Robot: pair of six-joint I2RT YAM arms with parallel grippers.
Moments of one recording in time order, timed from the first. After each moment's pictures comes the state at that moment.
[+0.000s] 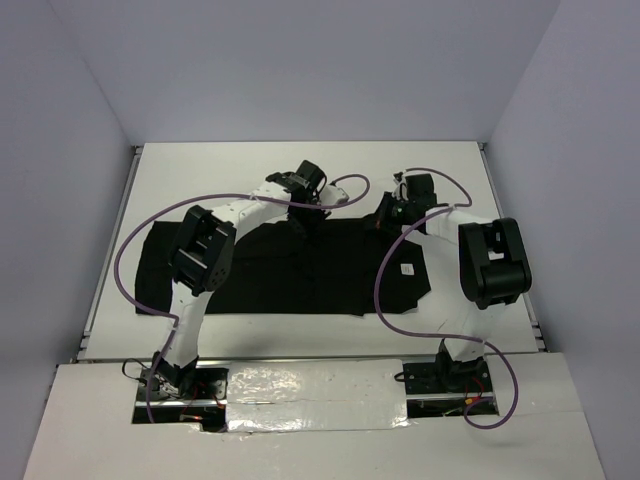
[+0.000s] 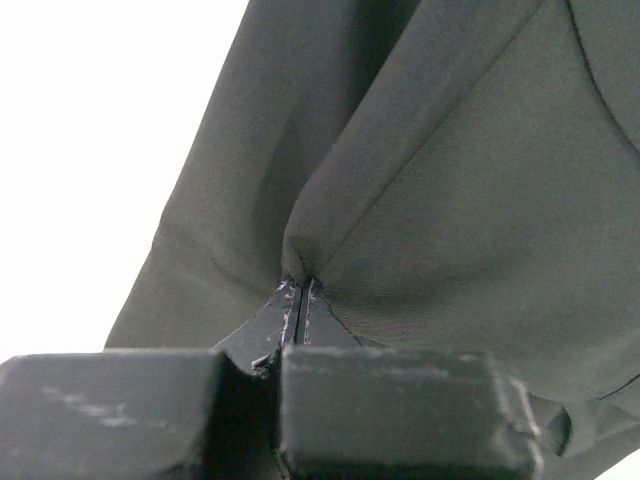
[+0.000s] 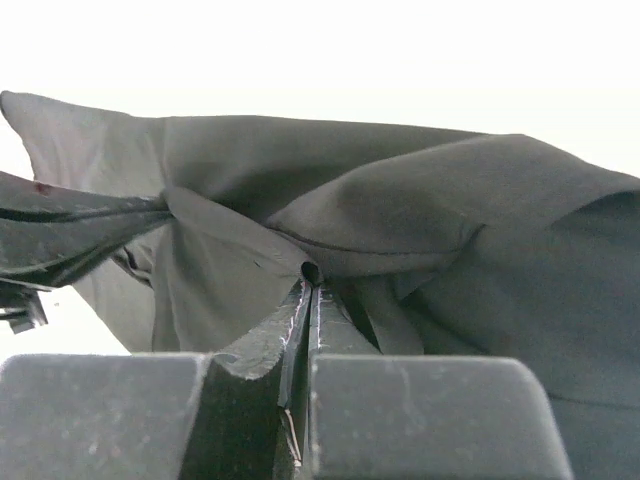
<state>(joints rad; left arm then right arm) -0.56 2.18 1.77 -0.76 0.17 0.34 0.14 1.80 1.00 -0.03 -0.53 0.52</state>
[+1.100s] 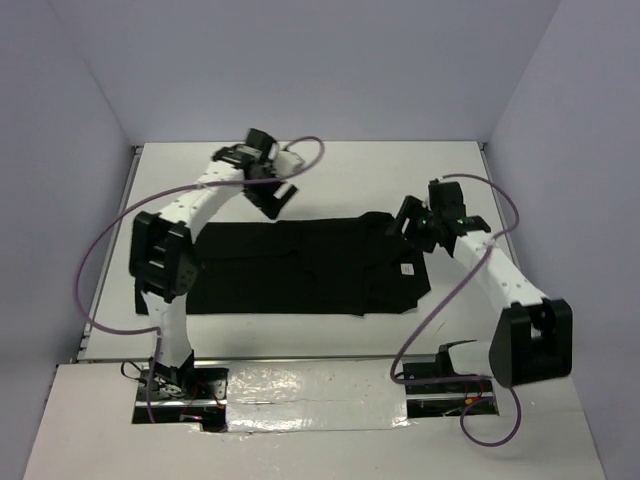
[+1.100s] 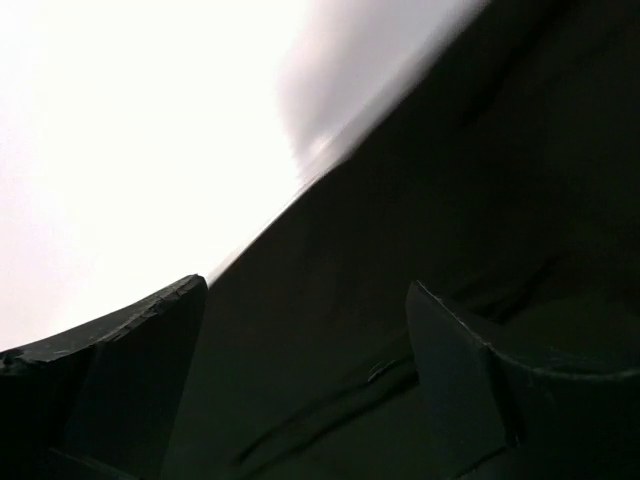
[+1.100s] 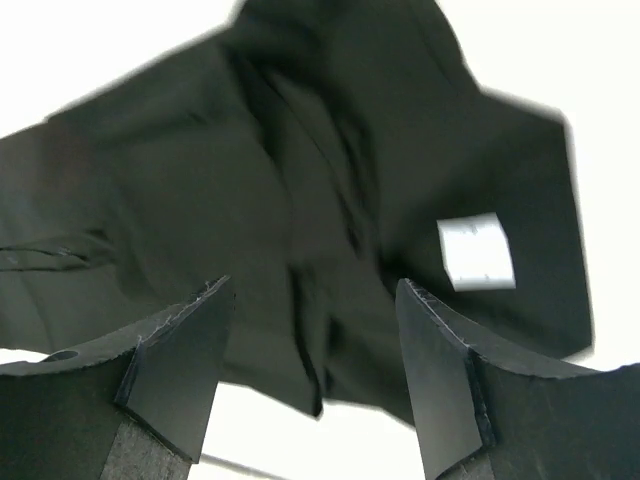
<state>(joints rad) -0.40 2.00 1.80 -0.85 0.07 0.39 0.13 1.34 0.94 -0.45 -0.19 0.54</state>
